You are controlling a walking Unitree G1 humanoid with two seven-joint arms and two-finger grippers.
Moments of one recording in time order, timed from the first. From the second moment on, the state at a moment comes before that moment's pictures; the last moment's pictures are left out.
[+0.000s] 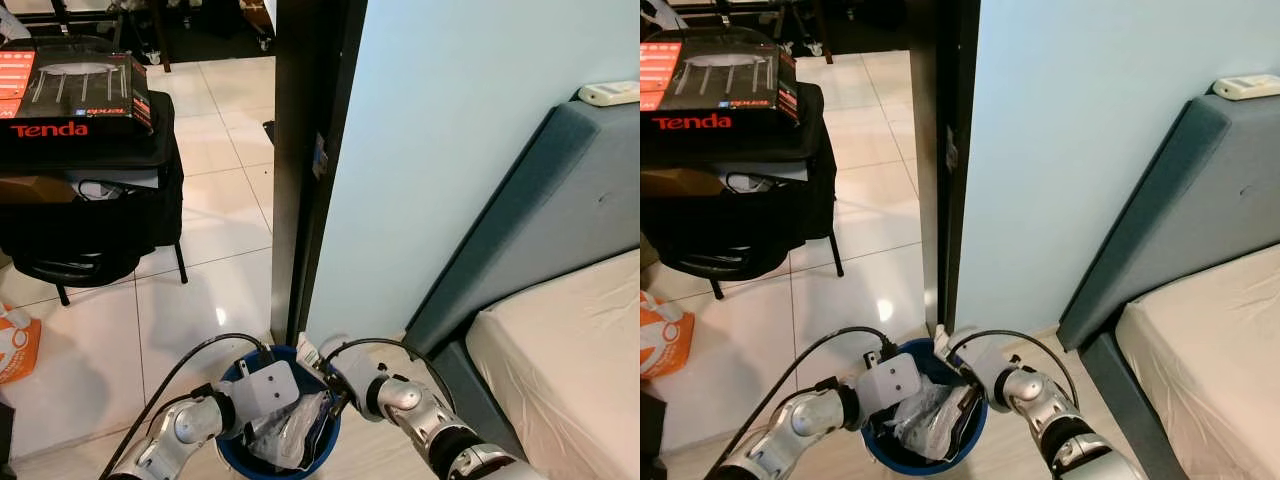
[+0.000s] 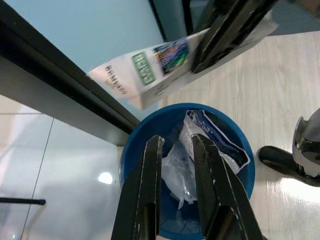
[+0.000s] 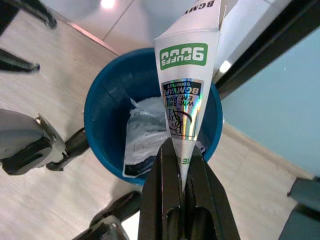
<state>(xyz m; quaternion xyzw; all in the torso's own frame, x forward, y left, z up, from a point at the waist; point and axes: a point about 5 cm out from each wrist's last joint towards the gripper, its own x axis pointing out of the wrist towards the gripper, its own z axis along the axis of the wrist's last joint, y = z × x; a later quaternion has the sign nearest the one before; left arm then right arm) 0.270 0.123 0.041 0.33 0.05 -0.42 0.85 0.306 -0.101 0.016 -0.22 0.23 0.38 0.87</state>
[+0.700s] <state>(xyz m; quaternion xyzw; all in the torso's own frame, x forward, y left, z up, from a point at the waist) 0.253 0.116 0.079 0.17 -0.01 -0.45 0.87 0.309 -0.100 0.019 -0.22 0.23 0.39 0.86</state>
